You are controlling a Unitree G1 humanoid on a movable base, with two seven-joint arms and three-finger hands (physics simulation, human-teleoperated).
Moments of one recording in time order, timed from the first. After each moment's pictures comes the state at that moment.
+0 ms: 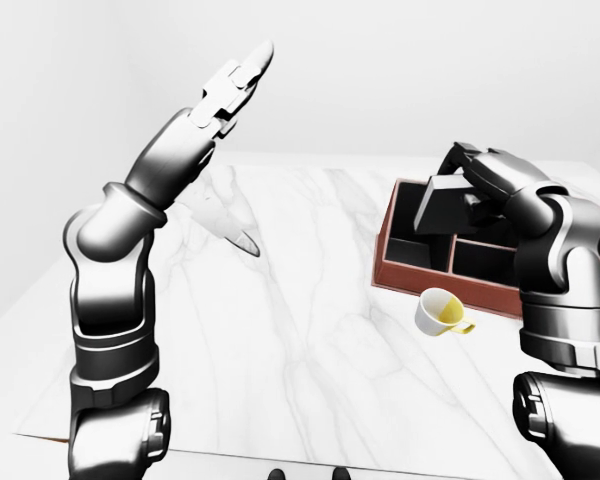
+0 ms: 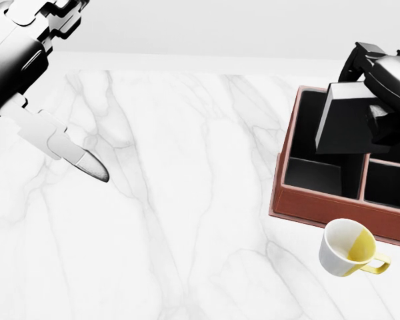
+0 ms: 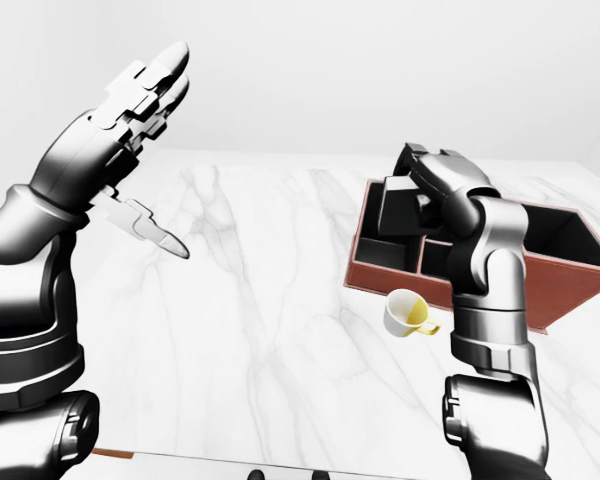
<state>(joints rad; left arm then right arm) -0.71 0.37 0.15 -0.24 0.11 0.09 -0.65 -0.71 -0.53 -0.19 0.14 -1.04 0.09 0.70</state>
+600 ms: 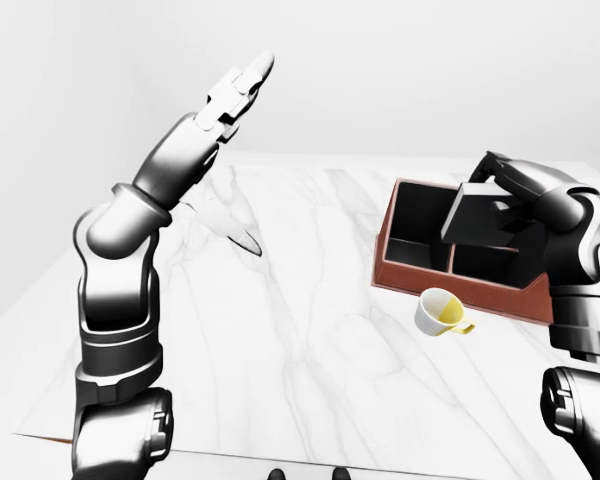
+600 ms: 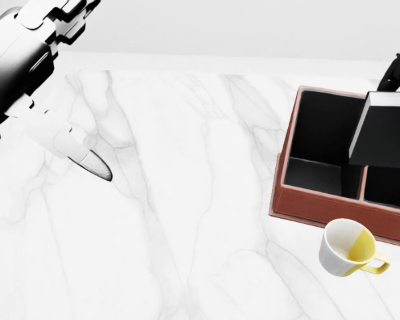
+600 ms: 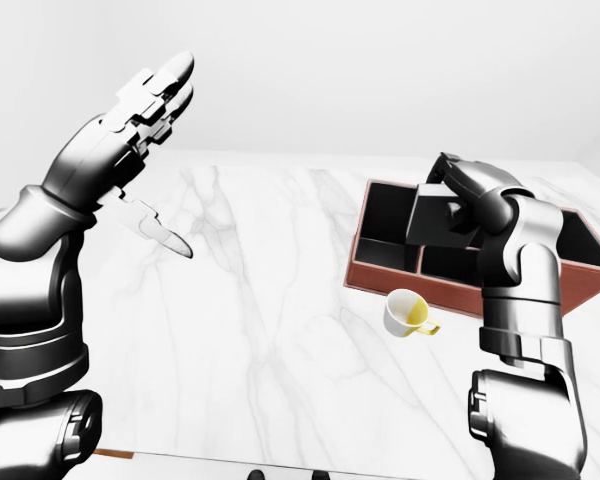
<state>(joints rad) -0.71 0.35 0.14 -0.20 0.12 0.09 -0.65 -0.74 -0.65 -0.21 0.35 -0.99 0.09 0.67</state>
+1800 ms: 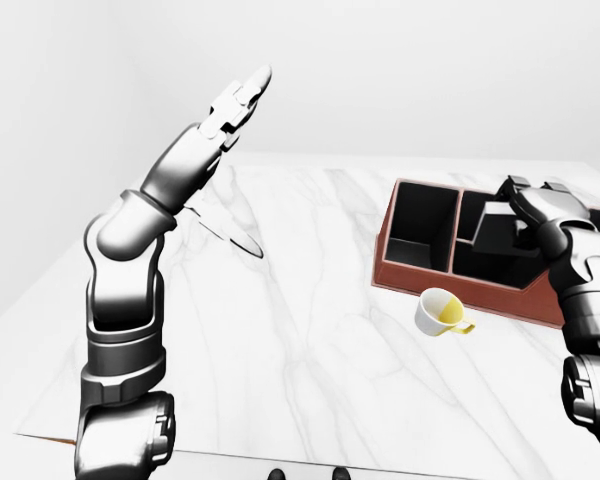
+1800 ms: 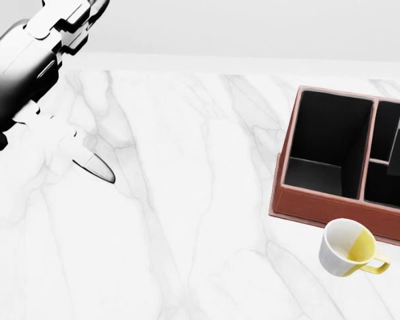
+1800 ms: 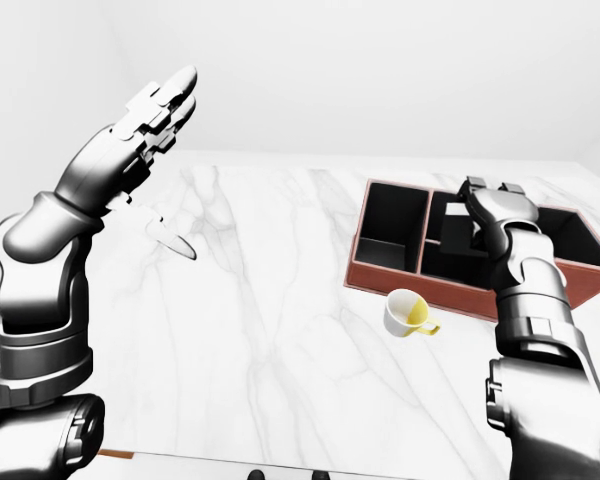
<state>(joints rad) -0.69 0.34 0.14 -0.17 0.13 0.09 -0.63 -0.82 -0.75 -0.12 0.95 -1.06 -0.09 0.13</state>
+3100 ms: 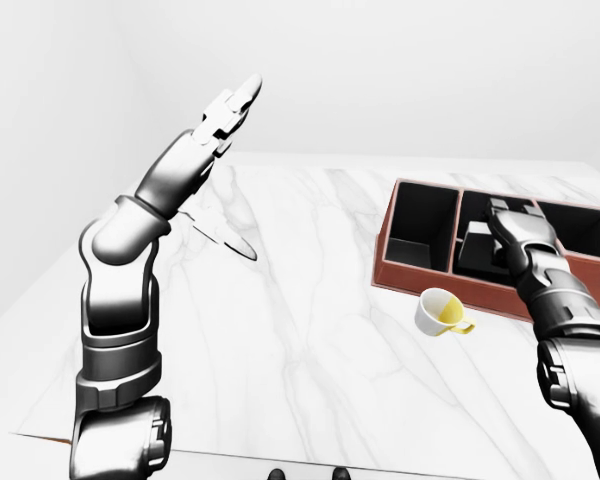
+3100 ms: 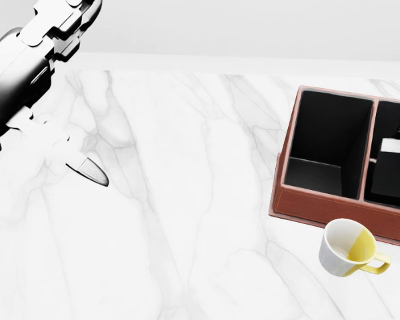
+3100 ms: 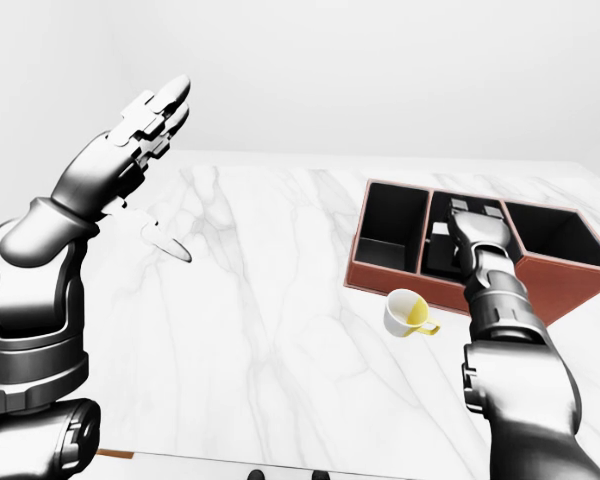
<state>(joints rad) -0.66 0.35 0.15 -0.16 0.14 0.09 -0.63 -0.92 -0.67 -0.02 1.32 -1.07 -0.08 -0.15</state>
